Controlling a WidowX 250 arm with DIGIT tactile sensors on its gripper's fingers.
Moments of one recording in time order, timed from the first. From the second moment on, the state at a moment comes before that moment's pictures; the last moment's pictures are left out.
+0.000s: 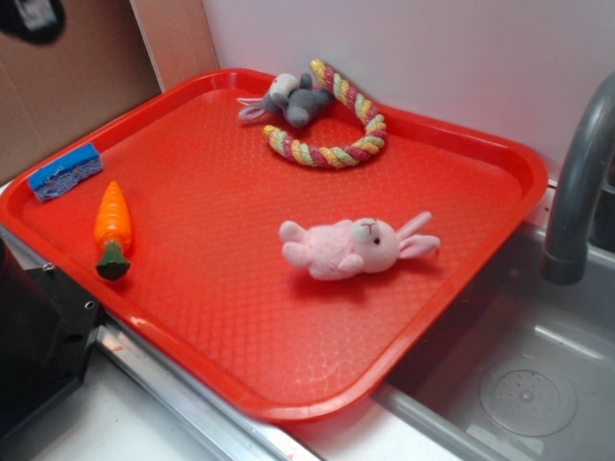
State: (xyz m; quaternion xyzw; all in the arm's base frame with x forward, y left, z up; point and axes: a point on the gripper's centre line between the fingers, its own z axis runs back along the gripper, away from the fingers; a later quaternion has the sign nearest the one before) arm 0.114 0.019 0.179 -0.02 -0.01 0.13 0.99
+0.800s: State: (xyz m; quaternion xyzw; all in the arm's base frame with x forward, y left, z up) arm 0.129 0.047 0.068 0.00 -0.06 0.34 0.94
